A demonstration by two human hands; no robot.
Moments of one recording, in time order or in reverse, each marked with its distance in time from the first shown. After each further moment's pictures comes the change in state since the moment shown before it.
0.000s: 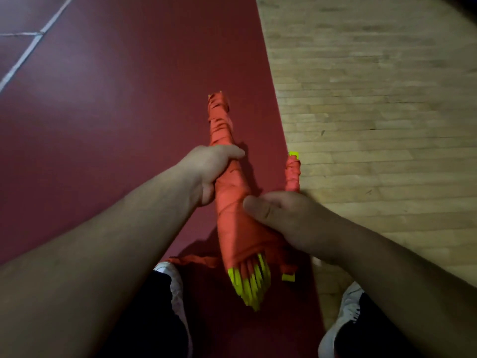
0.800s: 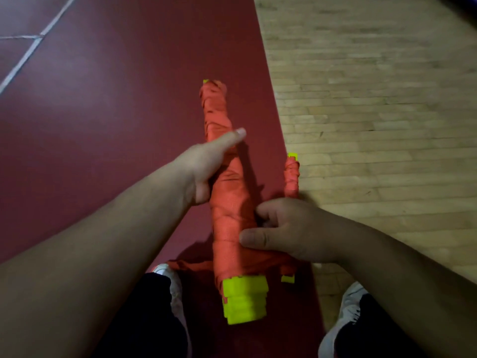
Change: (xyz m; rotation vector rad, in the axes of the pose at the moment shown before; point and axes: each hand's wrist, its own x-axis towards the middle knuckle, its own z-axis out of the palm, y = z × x) left_hand -0.005 0.009 -0.002 0.004 -0.125 -0.004; right_hand -0.002 -0.002 -0.007 -0.133 -0.196 -0.032
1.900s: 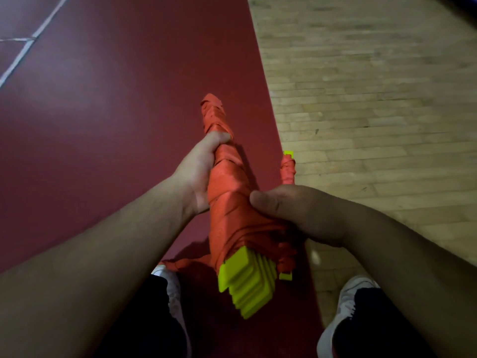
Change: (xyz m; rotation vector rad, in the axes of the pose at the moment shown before) left_hand -0.005 -0.012 0.012 -0.287 -0.075 0.030; right_hand -0.004 0.002 -0.016 0.360 -0.027 0.040
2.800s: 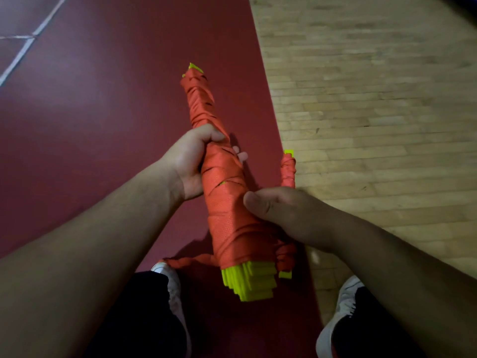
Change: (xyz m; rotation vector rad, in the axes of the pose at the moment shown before) left_hand 0.006 0.019 -0.012 -0.036 -0.042 -0.055; right_hand 0.003 0.007 0.009 -0.211 0.155 -0.075
